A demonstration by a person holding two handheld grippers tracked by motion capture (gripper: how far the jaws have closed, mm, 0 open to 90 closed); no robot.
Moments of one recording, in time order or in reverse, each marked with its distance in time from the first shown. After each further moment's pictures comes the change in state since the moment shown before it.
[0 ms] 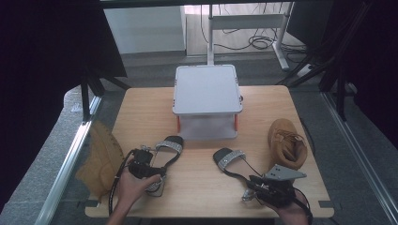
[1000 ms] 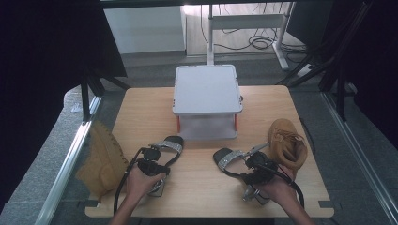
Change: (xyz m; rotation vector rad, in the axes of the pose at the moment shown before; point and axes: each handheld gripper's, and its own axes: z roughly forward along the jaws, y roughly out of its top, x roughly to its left) left arm -0.009 0.012 0.028 0.127 0.071 -0.012; right arm -0.020 0.043 0.063 0.473 -0.166 -0.040
